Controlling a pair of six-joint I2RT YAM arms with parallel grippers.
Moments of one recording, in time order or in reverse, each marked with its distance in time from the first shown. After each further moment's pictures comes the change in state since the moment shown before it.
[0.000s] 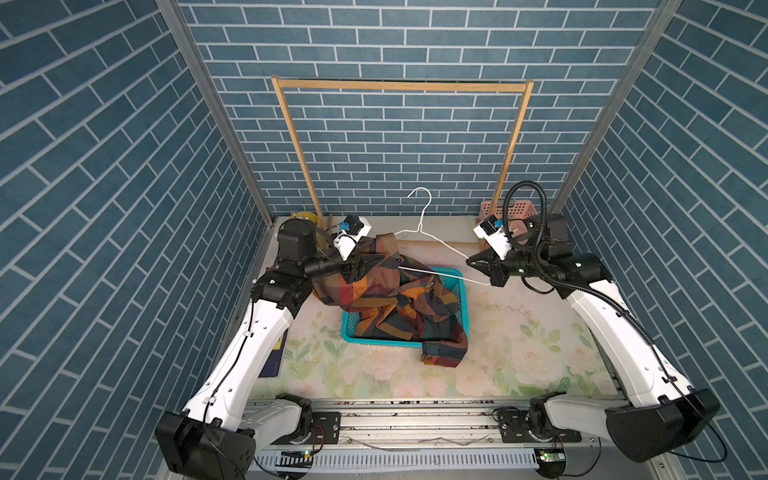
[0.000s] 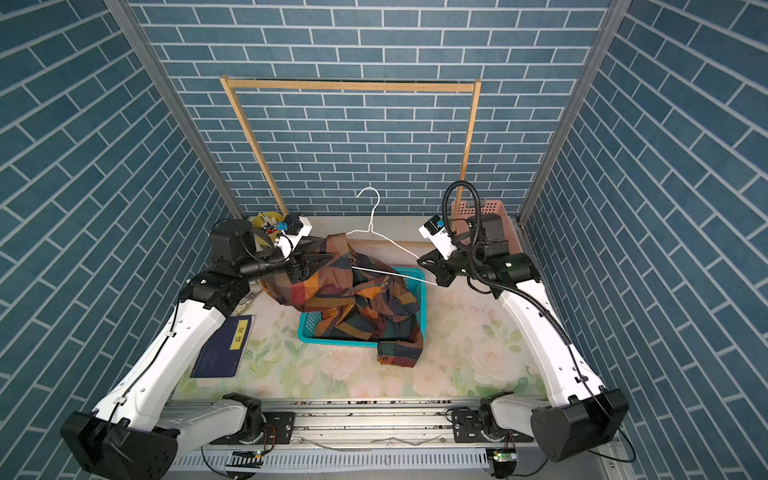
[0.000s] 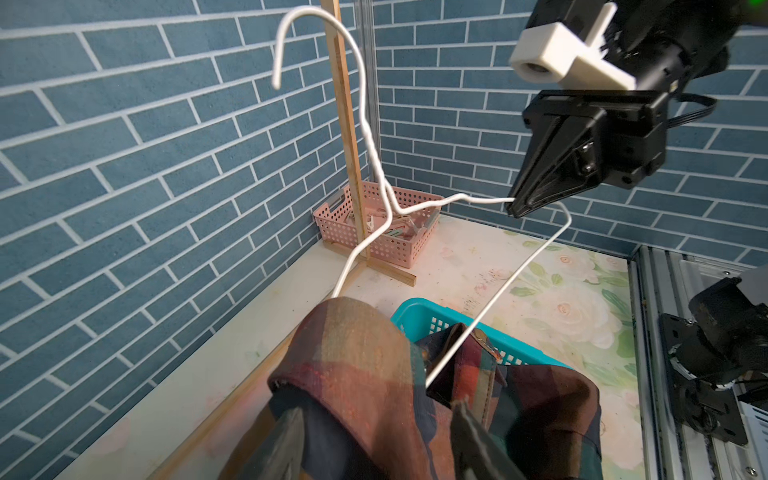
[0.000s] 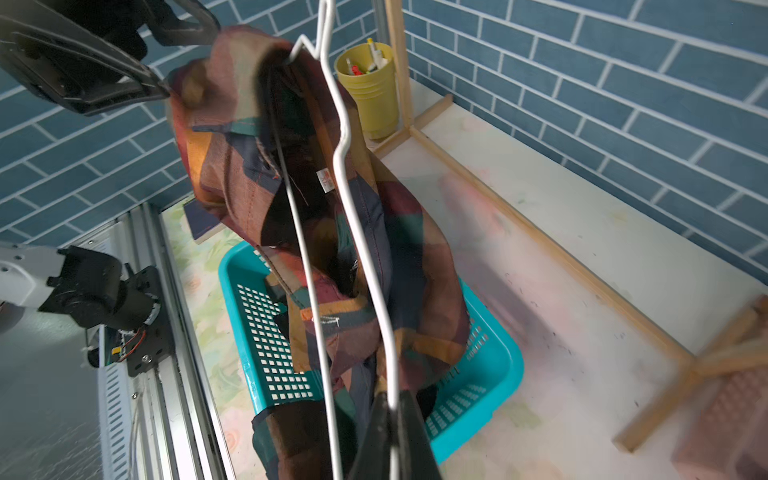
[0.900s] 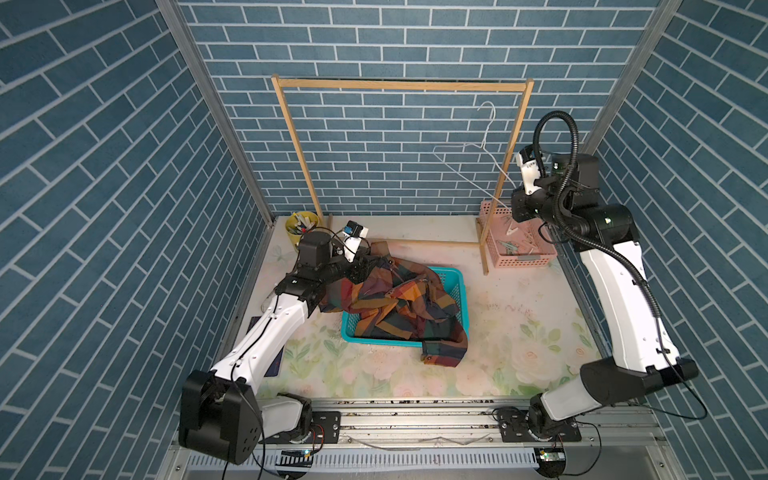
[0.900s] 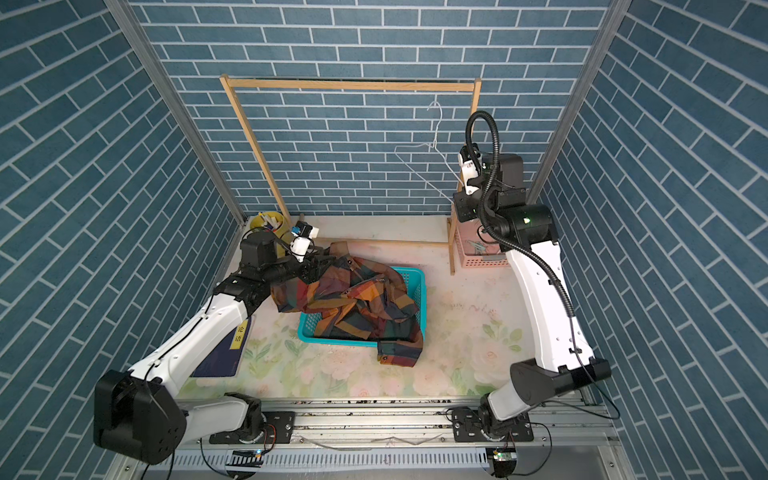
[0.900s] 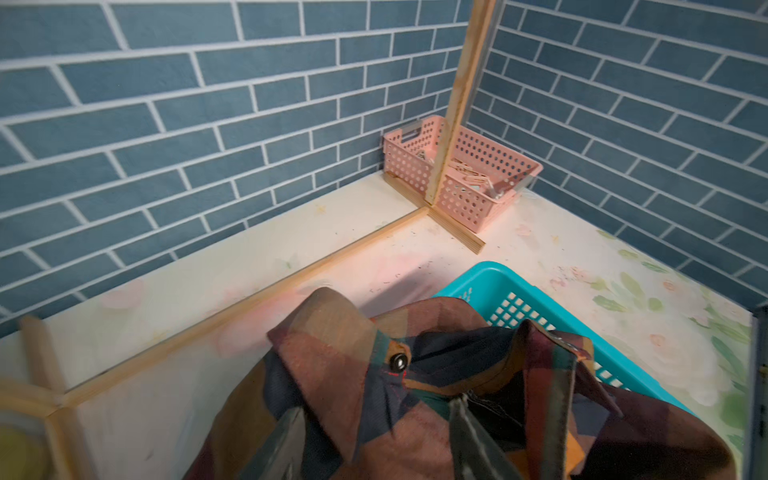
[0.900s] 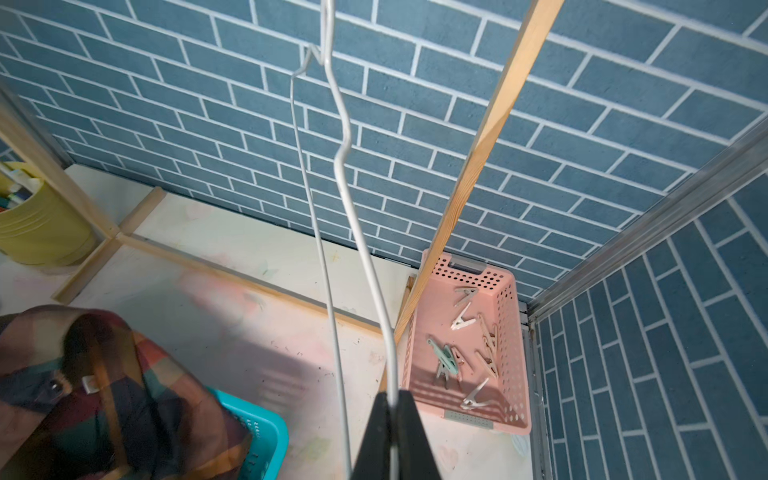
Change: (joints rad) left arm -0.002 0.037 -0.216 0.215 -0.282 -0.205; right arm 0.005 0.418 0.819 -0.163 0.705 0.137
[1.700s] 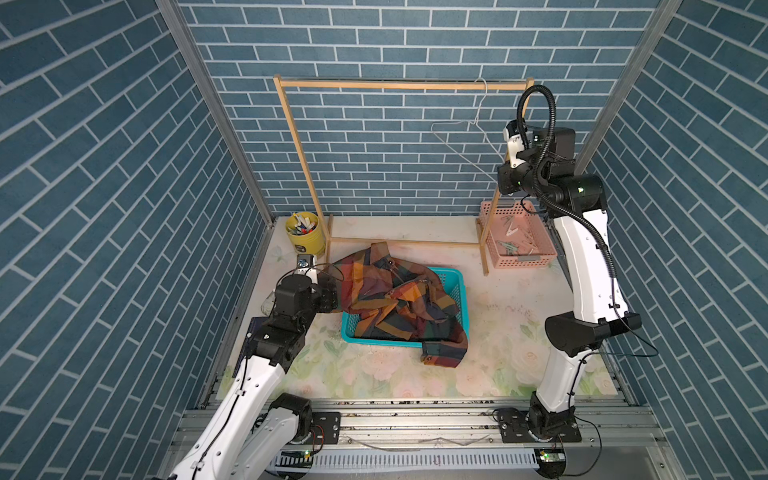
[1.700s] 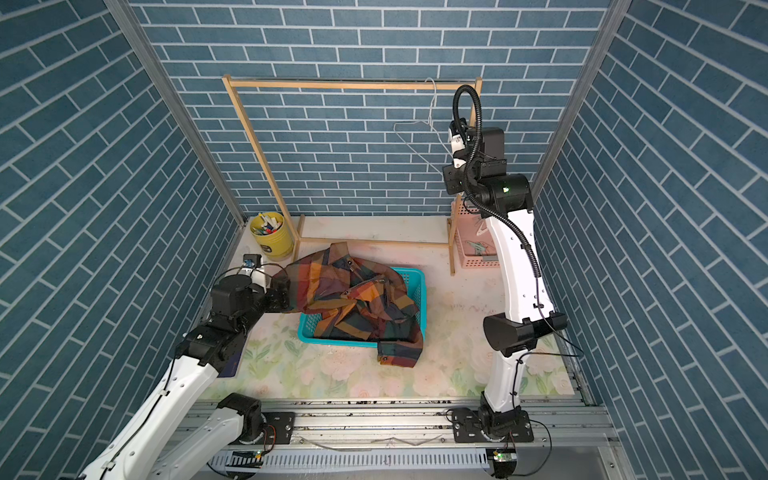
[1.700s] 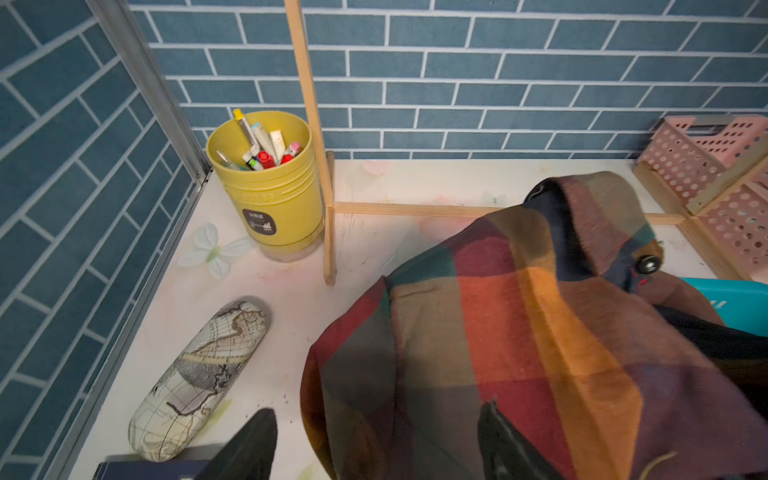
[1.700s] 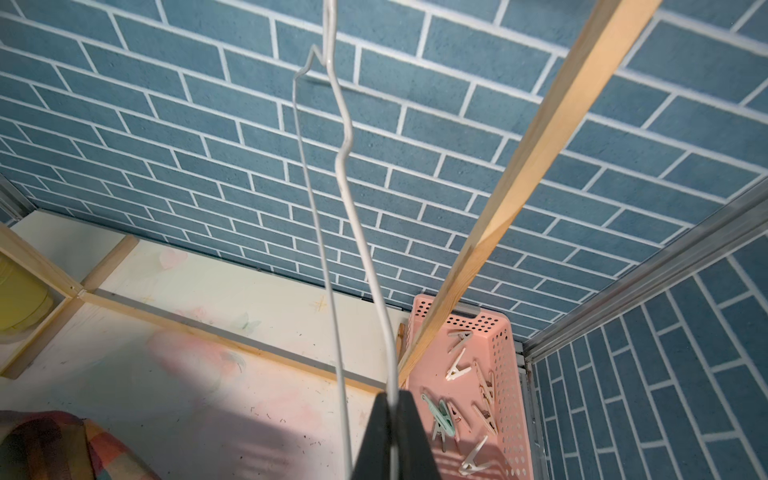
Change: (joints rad) left arm 0.000 -0.430 -0.284 -0.262 -0.634 -0.256; right arm 0.005 0.288 0.434 -0.073 0.022 -0.002
